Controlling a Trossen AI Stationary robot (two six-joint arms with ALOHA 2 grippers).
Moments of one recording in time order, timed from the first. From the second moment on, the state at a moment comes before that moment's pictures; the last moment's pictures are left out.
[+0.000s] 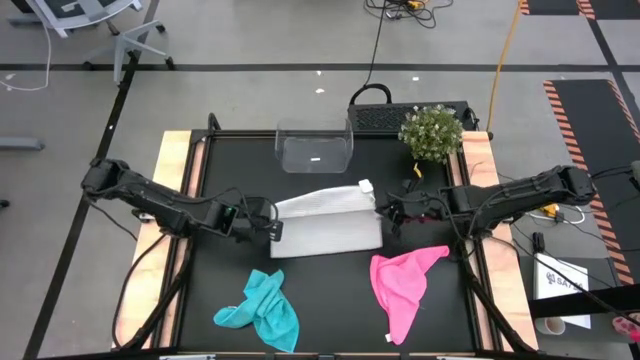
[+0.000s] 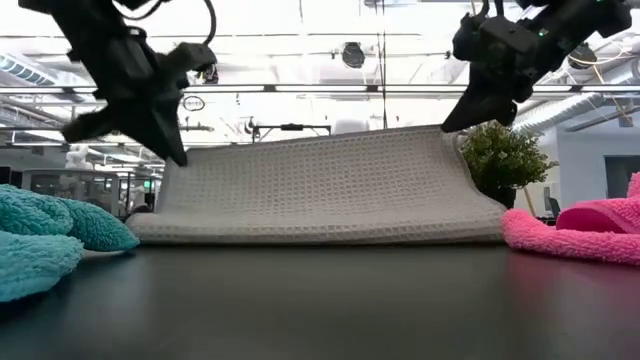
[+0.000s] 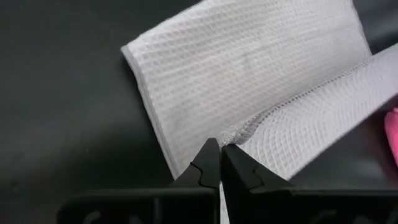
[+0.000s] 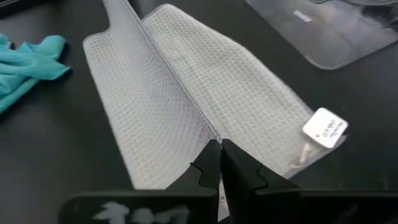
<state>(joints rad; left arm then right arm) -0.24 1.29 0.73 -0.53 -0.39 -1.45 0.08 1.02 0.58 -0.29 0.29 0.45</state>
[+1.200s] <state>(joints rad) -0.06 1.29 0.72 -0.50 -0.44 -1.20 -0.09 1.02 0.31 0.15 0.27 0.36</state>
